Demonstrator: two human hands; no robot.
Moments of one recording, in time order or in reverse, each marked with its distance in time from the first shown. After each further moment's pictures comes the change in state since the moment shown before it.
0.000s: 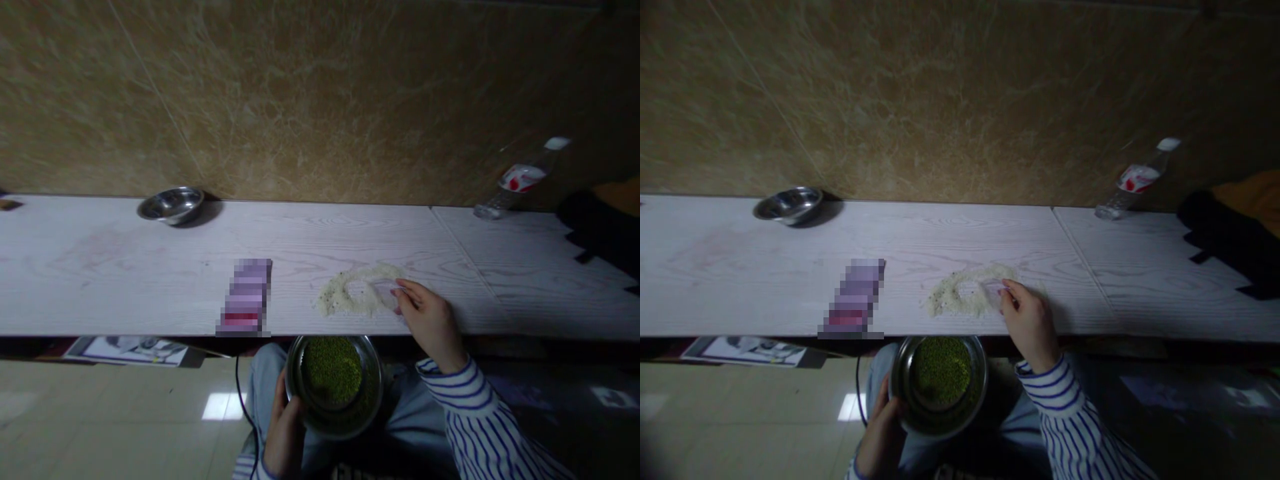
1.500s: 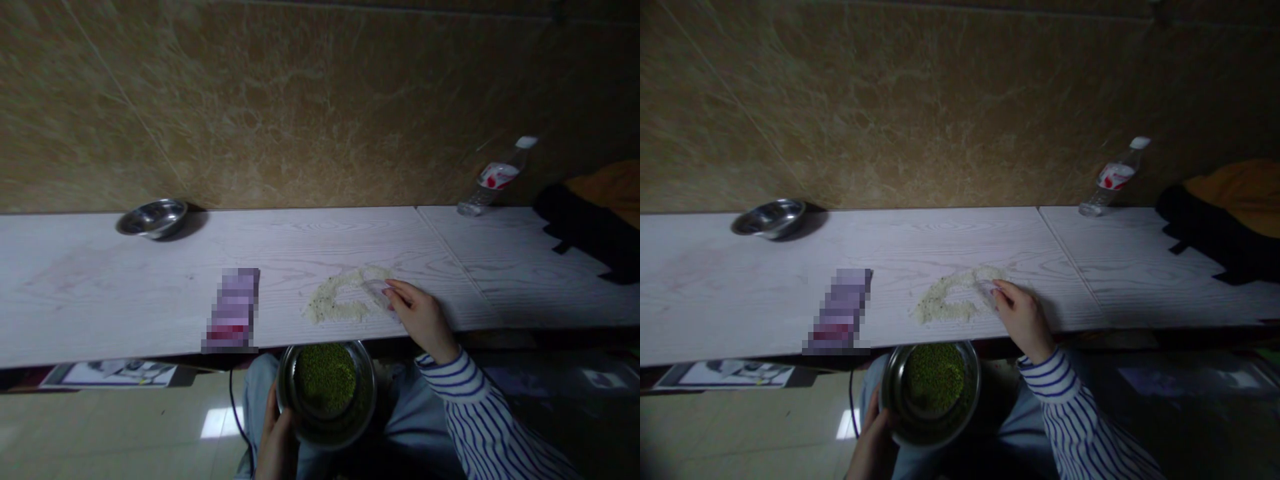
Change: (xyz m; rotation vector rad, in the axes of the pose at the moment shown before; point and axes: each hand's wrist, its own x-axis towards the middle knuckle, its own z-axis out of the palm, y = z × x) left_hand 0.004 0.001 -0.004 0.005 0.008 -0.049; right_hand 0.007 0.018 -0.005 -0.002 -0.038 -0.056
